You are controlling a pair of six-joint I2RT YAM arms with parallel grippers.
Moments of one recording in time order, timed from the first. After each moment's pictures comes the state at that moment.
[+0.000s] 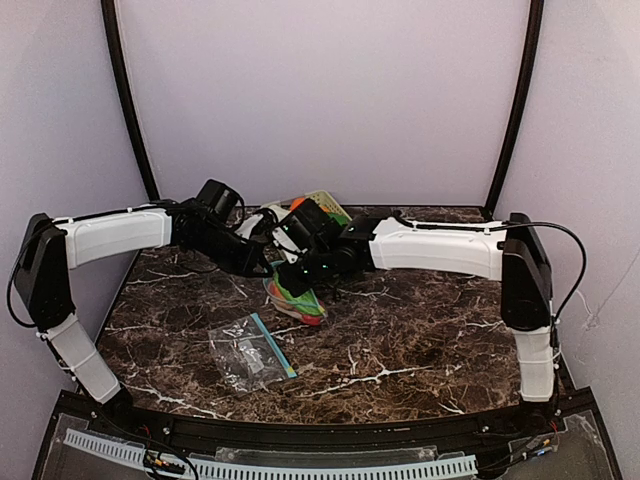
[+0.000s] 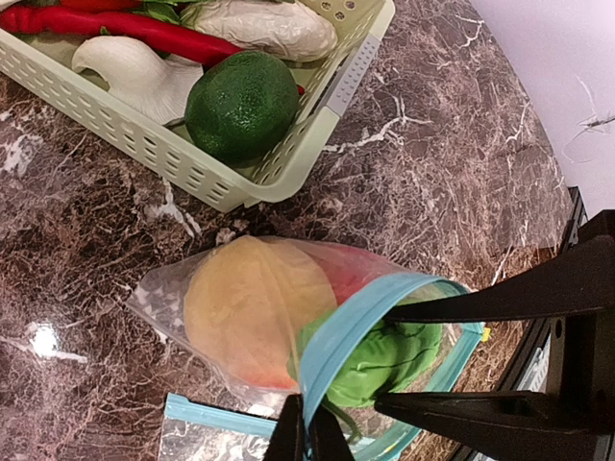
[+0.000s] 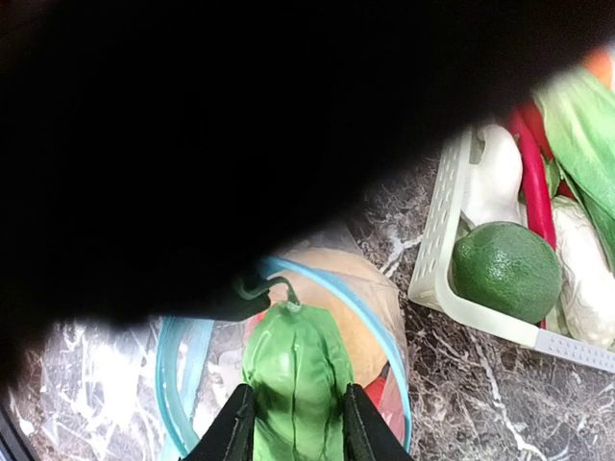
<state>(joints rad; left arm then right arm) -0.54 1.65 1.25 -0.57 0.44 -0.18 1.05 2.09 1.79 -0.55 0.12 0.20</state>
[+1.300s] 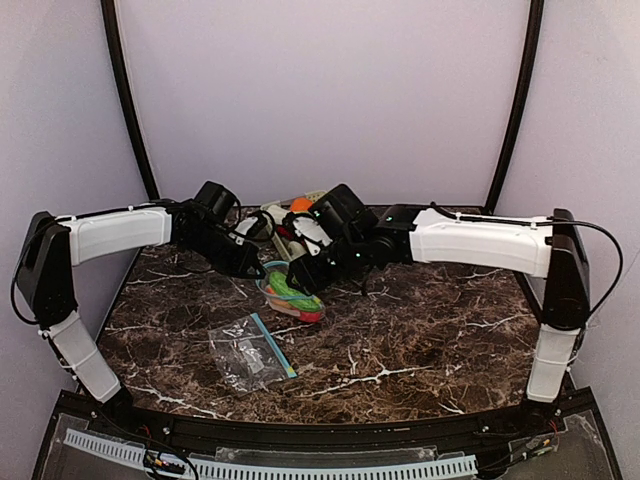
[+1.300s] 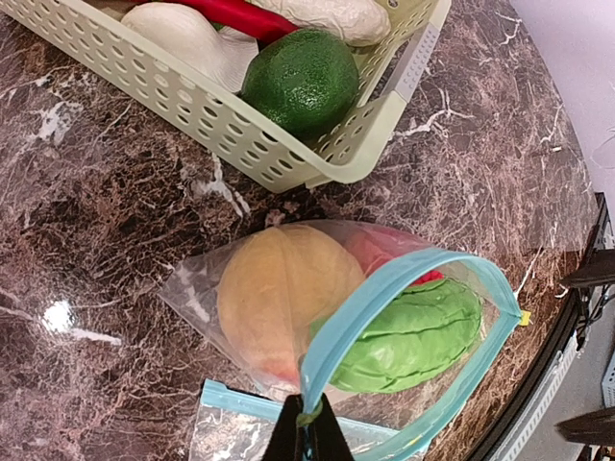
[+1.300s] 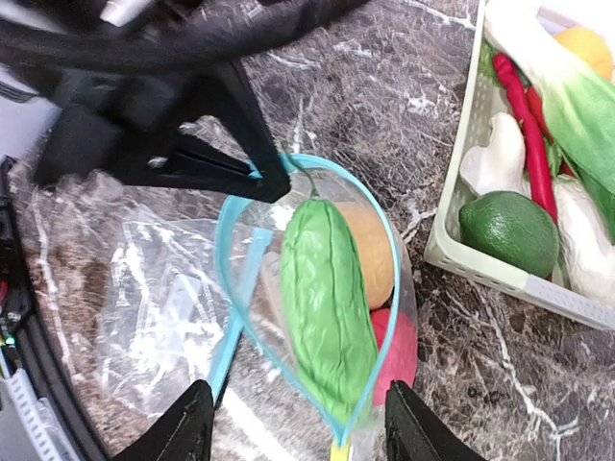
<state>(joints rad) -0.50 1.68 1.26 -0.61 0.39 -0.16 1.02 1.93 1.64 -0.53 -0.03 0.21</state>
